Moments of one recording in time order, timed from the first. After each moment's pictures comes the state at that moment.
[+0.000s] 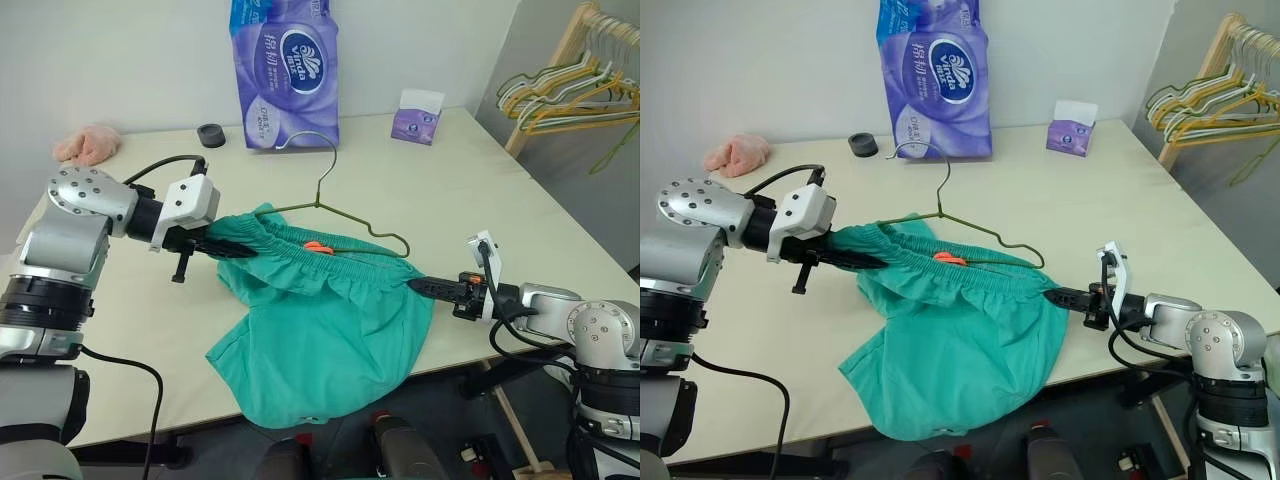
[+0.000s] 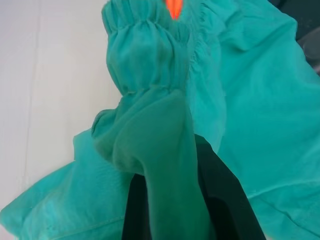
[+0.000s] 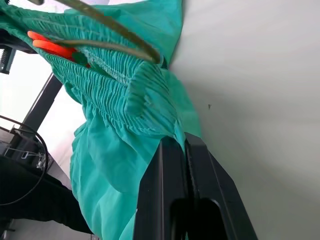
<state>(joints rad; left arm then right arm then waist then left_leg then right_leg) -0.78 0.97 -0.16 0.32 -0.27 0.10 -1.58 -0.37 -0.54 -0.22 -0.18 0.93 1.27 0.57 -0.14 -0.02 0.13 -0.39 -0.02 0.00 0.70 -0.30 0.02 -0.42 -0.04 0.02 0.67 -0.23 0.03</state>
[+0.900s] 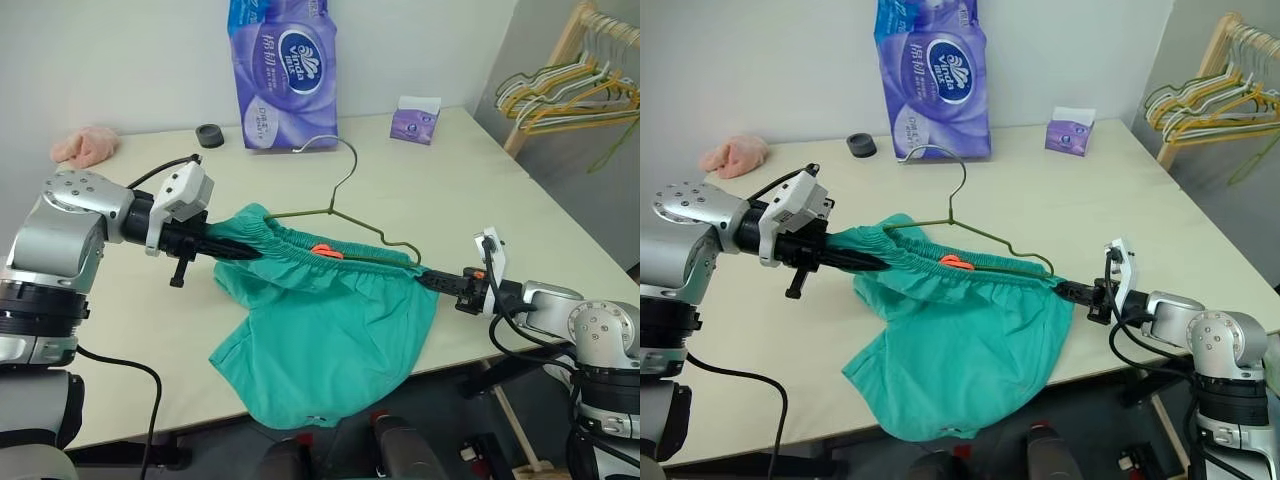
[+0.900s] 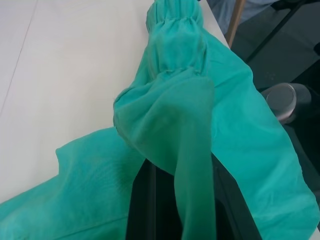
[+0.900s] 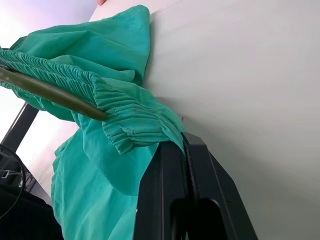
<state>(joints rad) -0.75 0.98 -0.12 0.21 -0.40 0.33 -1.60 -0.37 -0.54 -0.23 -0.14 0.92 1.21 0.52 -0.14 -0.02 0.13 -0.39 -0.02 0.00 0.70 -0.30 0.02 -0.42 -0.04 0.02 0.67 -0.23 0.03</state>
